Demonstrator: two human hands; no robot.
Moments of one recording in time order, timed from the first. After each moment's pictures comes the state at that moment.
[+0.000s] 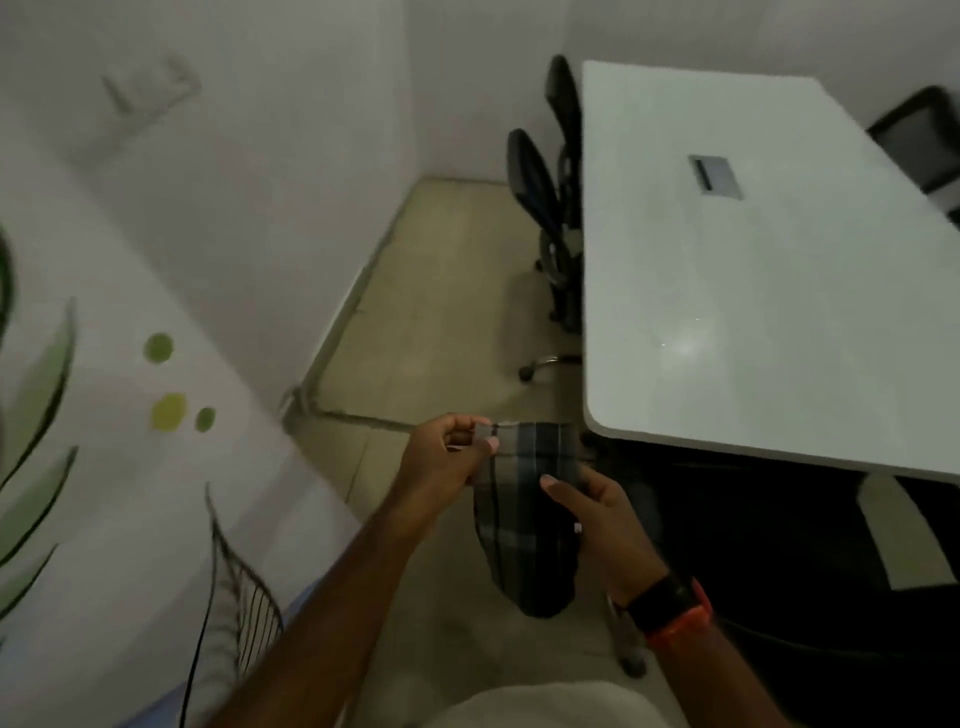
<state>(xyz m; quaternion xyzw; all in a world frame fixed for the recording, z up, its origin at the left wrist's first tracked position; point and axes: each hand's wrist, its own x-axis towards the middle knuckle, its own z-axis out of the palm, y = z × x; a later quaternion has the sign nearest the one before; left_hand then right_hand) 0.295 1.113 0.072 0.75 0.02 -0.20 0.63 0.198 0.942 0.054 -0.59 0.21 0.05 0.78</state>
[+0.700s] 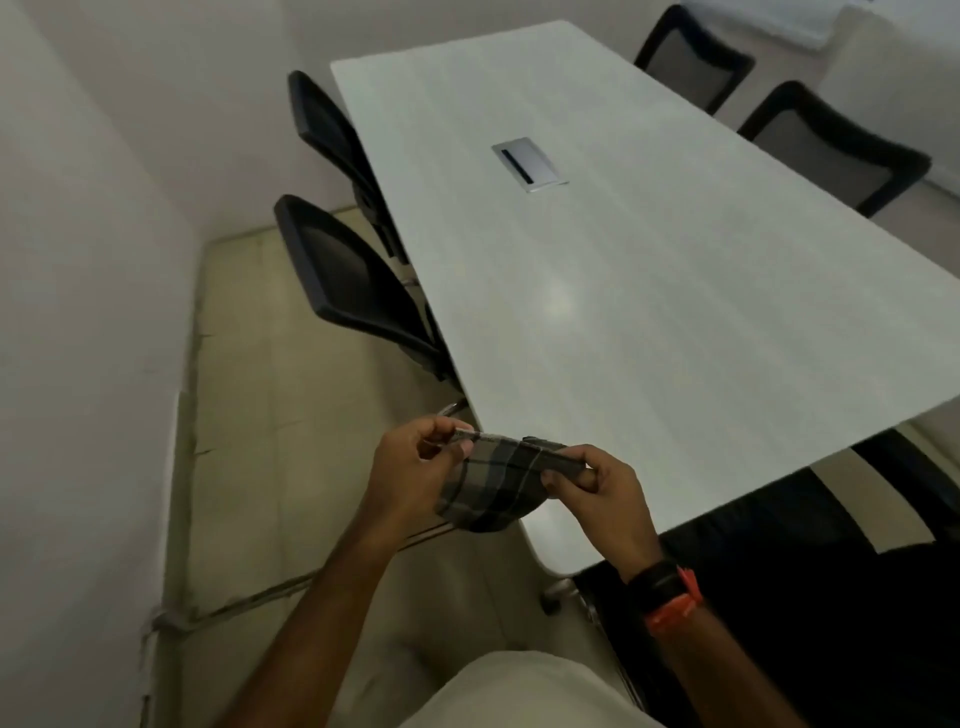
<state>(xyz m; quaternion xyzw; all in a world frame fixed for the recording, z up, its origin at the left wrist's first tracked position) 0.595 0.894 0.069 0.79 -0.24 -0.24 0.51 0.427 0.752 0.016 -0.68 0.36 -0.18 0.61</state>
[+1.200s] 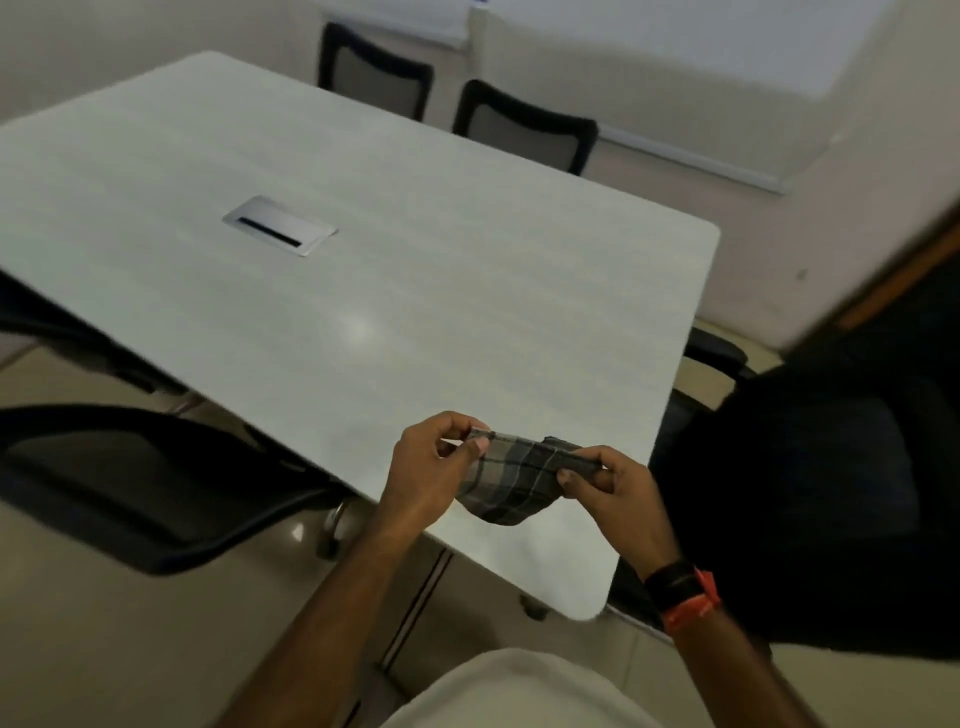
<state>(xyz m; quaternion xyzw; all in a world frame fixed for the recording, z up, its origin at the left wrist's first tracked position) 0.716 0.731 0.060 0.63 -0.49 -0.44 0.41 0.487 0.736 0.040 -0.54 0.60 -0.35 0.47</state>
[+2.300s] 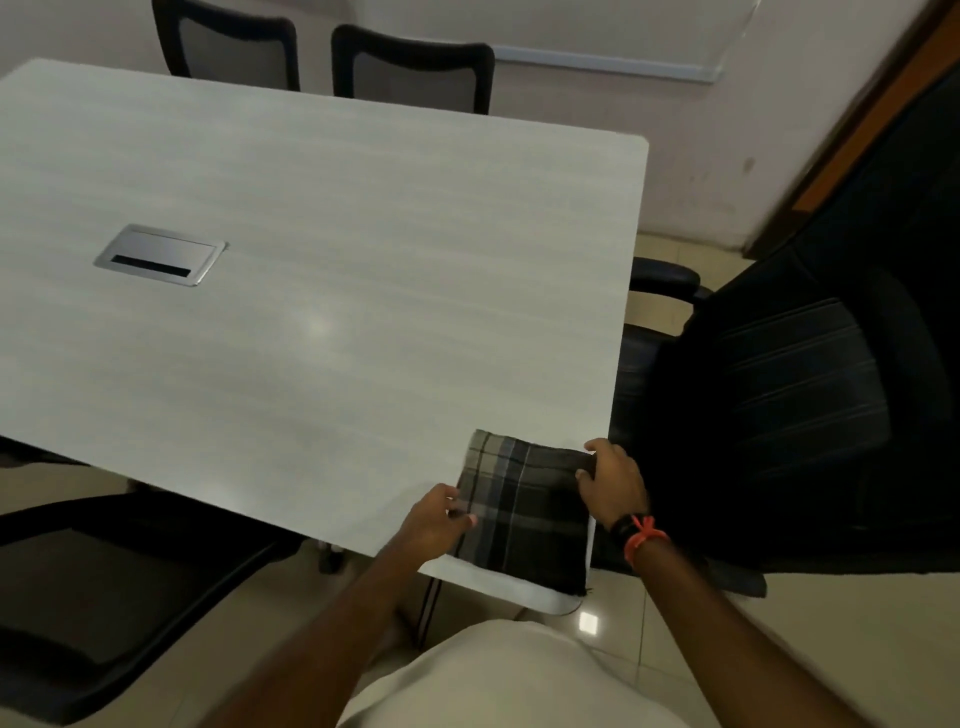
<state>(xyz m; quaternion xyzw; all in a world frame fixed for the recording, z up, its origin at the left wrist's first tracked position) 0.661 0.682 -0.097 0.68 -0.51 -0.53 0.03 0.407 0.682 -0.101 -0.51 0.81 -0.09 0.29</state>
